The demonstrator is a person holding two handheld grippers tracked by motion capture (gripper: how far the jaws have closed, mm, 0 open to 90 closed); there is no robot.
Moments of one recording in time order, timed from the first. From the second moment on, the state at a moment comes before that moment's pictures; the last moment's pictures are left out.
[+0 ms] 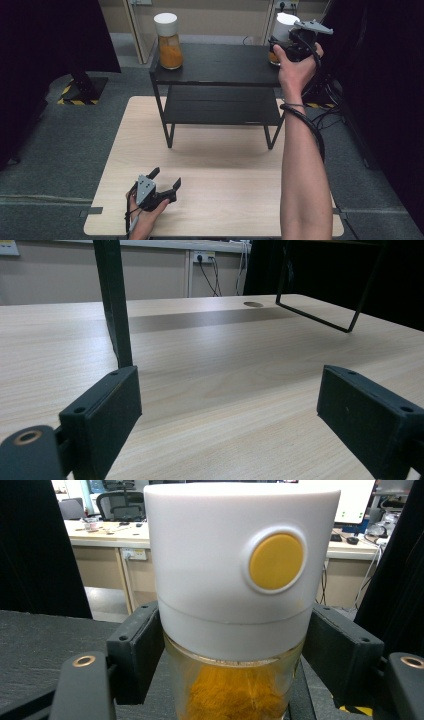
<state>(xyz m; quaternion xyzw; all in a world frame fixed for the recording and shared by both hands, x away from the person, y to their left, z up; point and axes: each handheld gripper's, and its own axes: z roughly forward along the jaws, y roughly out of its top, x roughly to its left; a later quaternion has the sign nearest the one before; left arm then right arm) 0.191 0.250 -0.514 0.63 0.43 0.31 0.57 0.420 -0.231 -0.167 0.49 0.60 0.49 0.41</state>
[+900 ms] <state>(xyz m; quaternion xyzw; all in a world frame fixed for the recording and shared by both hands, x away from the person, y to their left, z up) 0.190 0.248 -0.514 0.63 0.43 0.31 0.57 0.411 -0.237 -0.170 0.49 0.59 0.51 0.40</state>
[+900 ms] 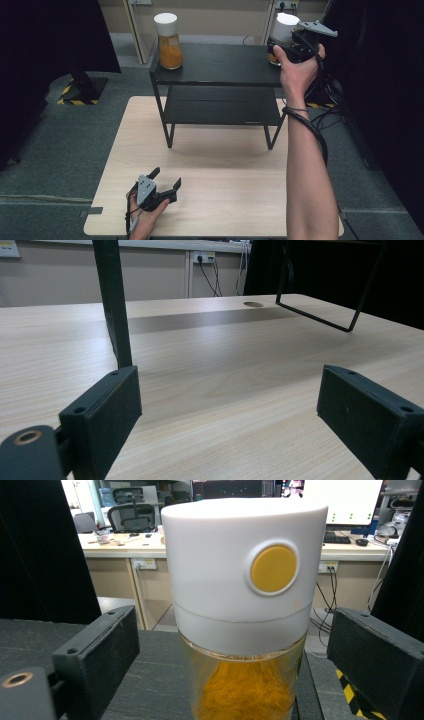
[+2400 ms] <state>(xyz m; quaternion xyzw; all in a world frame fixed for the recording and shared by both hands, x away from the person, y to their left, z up) 0.190 0.247 -0.514 0.63 0.43 0.31 0.56 0.377 -0.246 -0.176 0.45 0.60 0.53 0.40</state>
